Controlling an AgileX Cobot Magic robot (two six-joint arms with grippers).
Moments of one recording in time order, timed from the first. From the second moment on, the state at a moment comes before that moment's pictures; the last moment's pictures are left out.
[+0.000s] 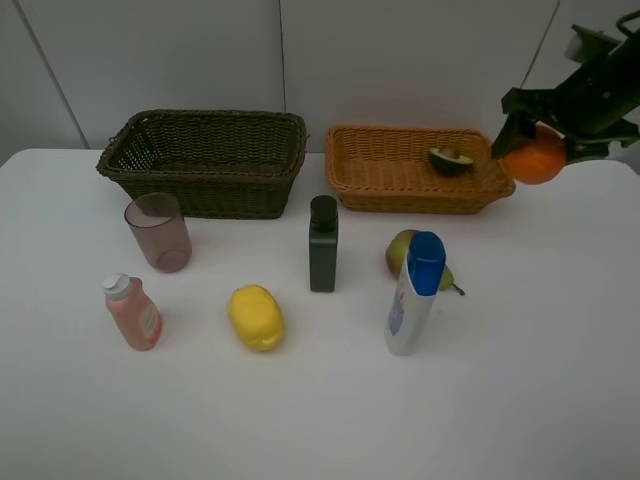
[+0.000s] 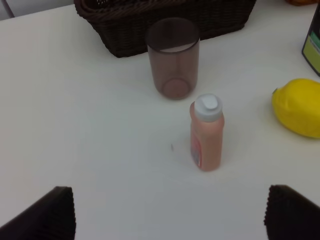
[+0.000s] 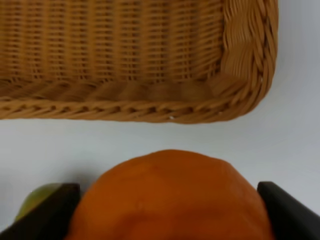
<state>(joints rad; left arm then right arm) -0.16 0.00 -0.42 -0.11 1.07 0.12 -0.04 1.74 -1.30 0.31 0.80 -0.24</state>
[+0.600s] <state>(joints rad) -0.16 0.00 -0.42 -0.11 1.07 0.12 0.03 1.98 -1.51 0.37 0.70 -0.30</state>
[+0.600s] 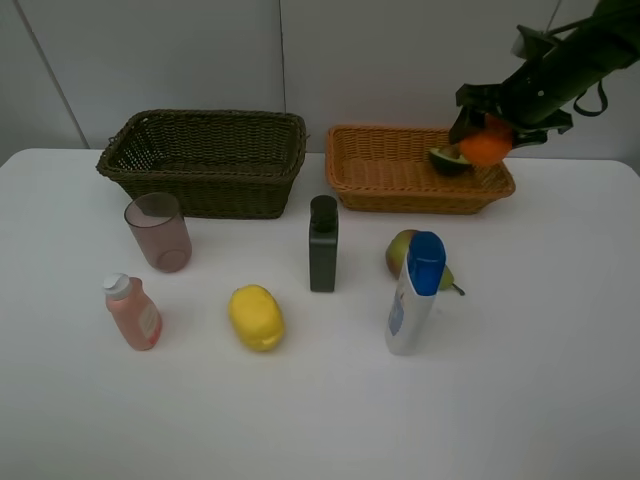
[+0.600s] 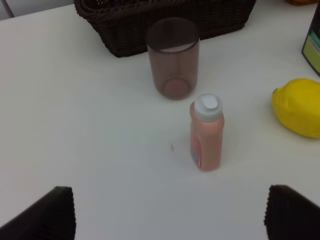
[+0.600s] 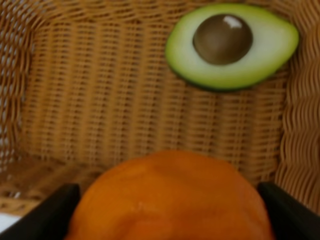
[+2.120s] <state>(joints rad) -0.16 0.00 -0.42 -0.11 1.07 0.12 0.03 2.16 -1.66 0.37 0.64 -0.30</state>
